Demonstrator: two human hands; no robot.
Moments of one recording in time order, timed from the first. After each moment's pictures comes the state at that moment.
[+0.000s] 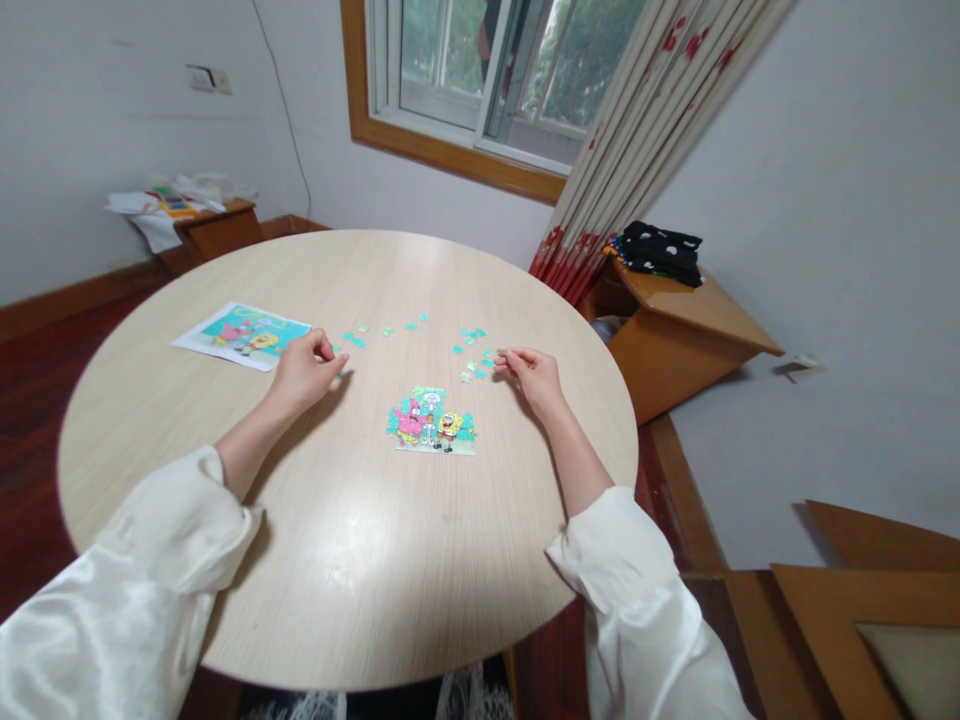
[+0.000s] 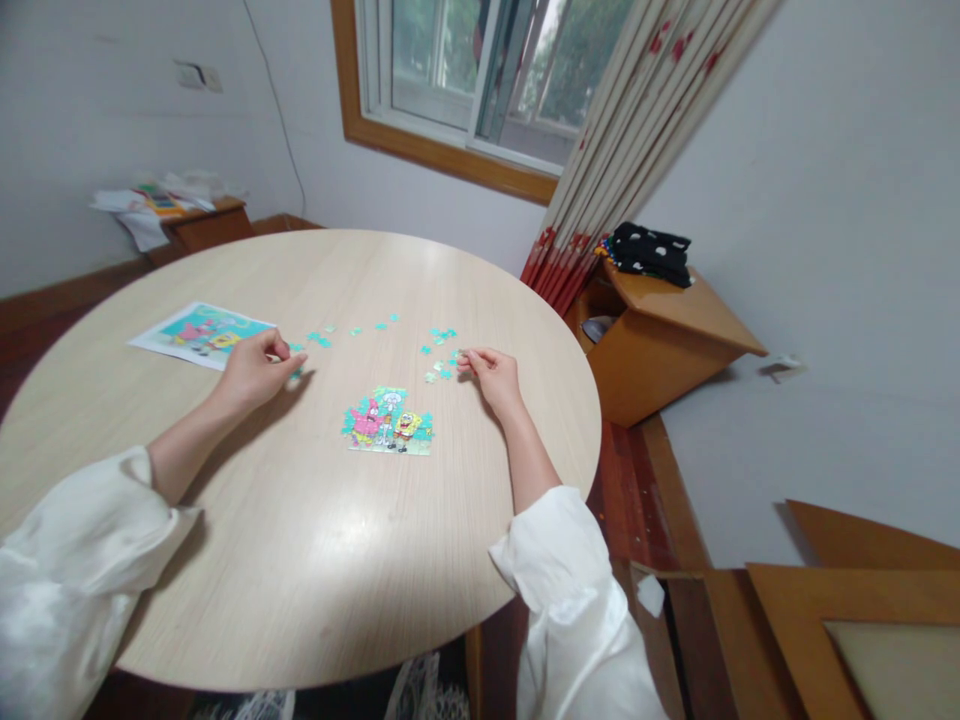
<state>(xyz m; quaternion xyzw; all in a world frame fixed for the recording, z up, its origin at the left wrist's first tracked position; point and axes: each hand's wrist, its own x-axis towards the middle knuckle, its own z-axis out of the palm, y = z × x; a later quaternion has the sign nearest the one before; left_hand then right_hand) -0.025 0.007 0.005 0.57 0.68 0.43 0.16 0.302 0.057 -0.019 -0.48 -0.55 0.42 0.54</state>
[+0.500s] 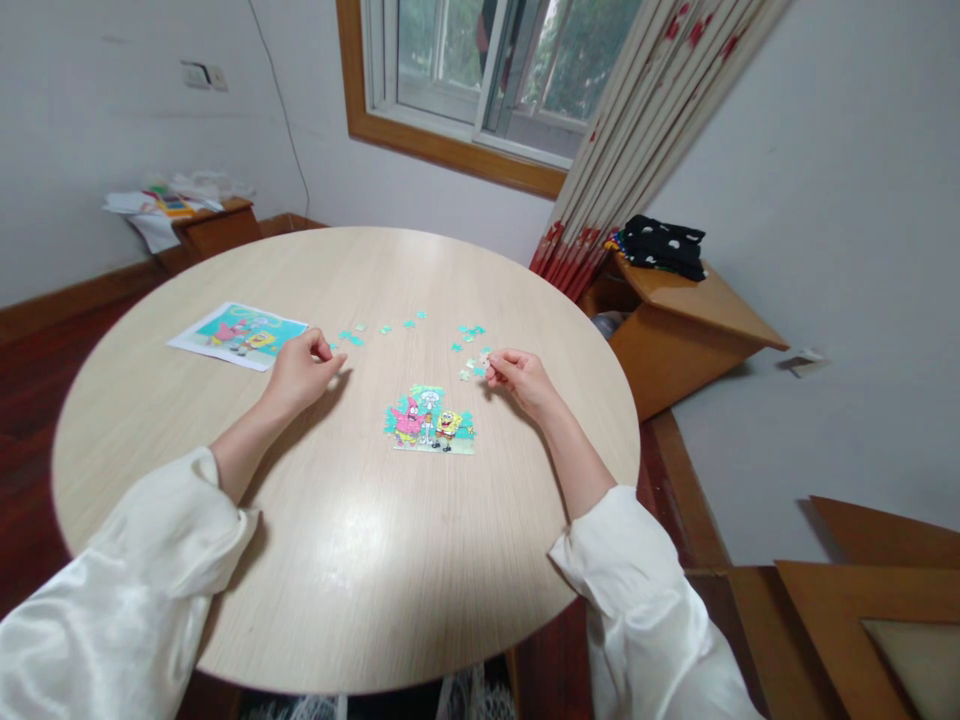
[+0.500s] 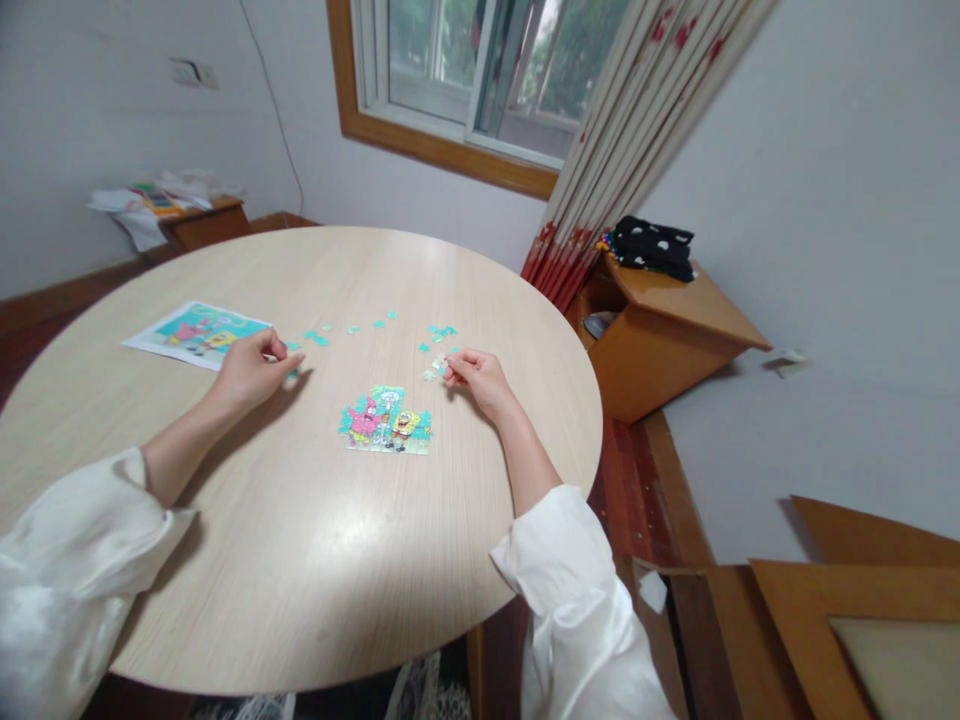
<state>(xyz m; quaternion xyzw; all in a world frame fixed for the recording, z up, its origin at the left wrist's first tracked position) -0.026 0.008 0.001 0.58 0.68 0.43 0.14 0.289 0.042 -0.005 -0.42 -0.53 0.57 0.46</state>
